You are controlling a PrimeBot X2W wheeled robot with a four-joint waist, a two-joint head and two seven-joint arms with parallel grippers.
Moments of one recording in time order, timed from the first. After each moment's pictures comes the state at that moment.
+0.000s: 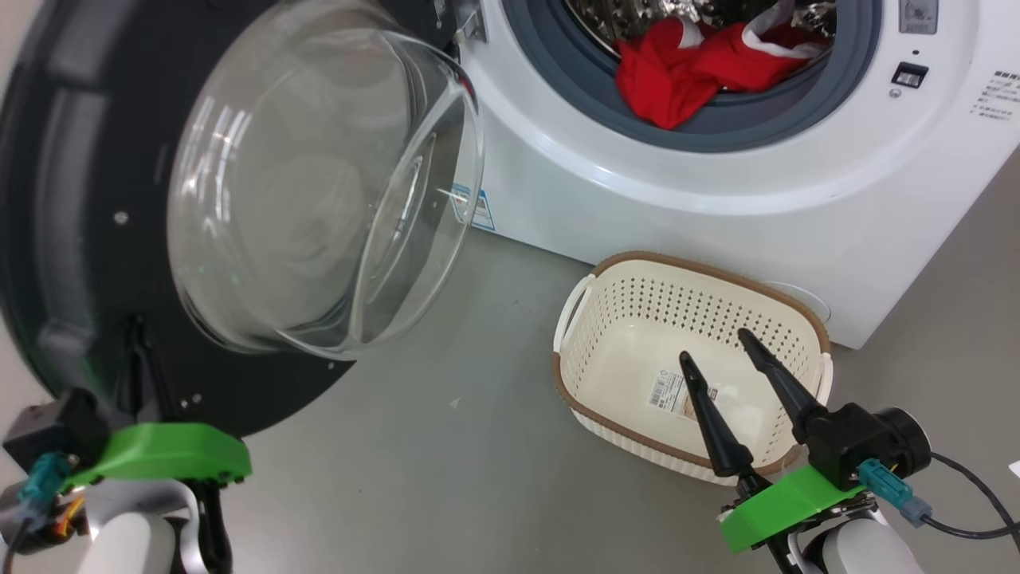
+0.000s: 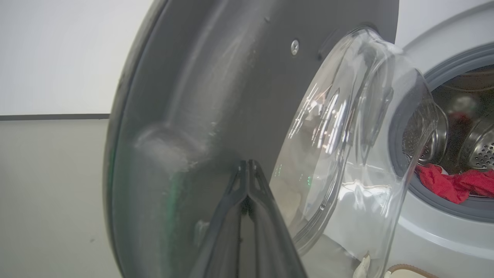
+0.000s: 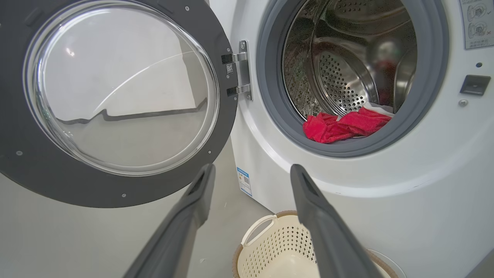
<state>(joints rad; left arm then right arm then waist) -0.30 0.19 -0.07 0.28 -0.48 0.32 -0.25 -0.13 -0.05 0.15 0.23 0.17 0.13 -0.25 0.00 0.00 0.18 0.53</state>
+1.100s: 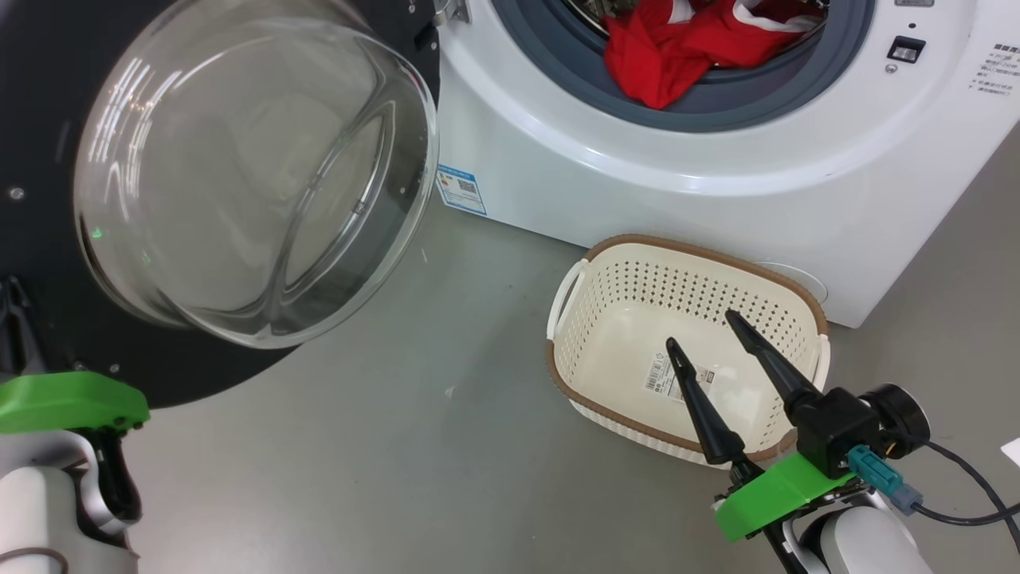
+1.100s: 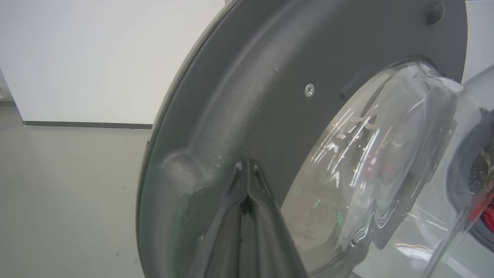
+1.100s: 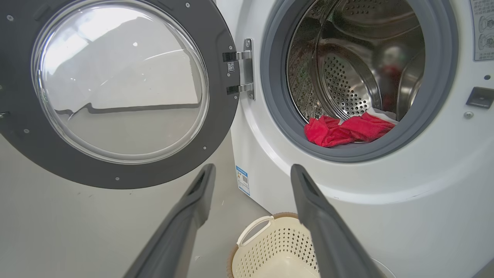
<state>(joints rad) -0.48 0.13 0.24 0.50 -0.33 0.13 -0.25 -0.15 -0.06 0.16 0.16 0.11 0.13 -0.19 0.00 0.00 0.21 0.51</state>
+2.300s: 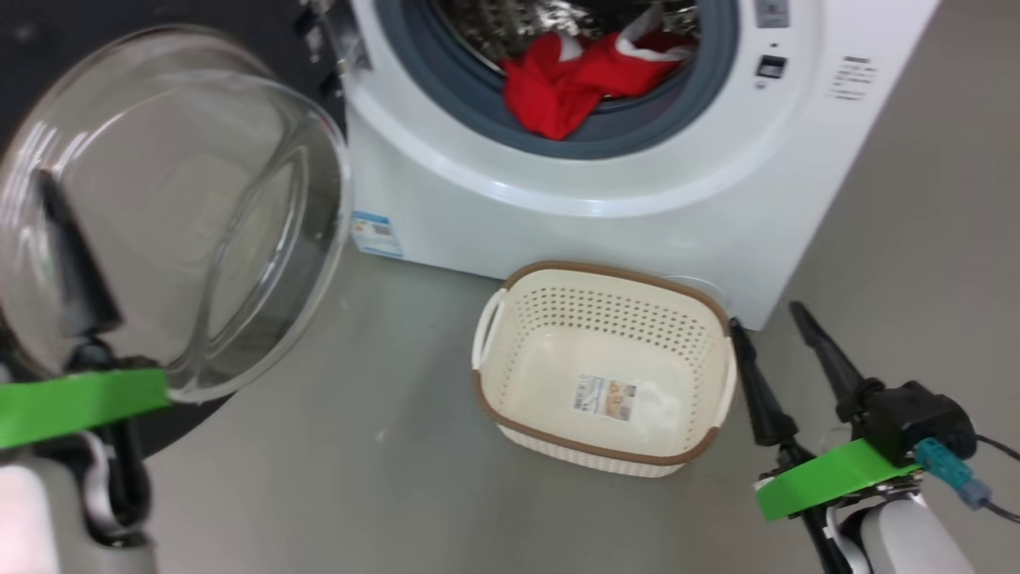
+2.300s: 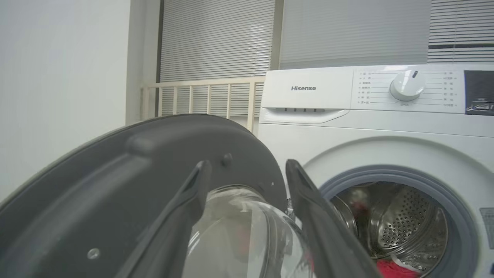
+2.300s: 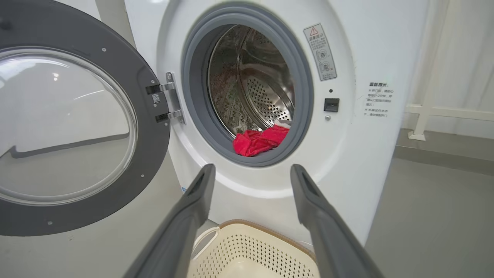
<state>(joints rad) -0.43 0.03 0.29 0.11 -0.22 -0.07 -0.26 -0.14 -0.05 0.06 0.20 0.21 0.13 -0.25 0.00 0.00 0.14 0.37</state>
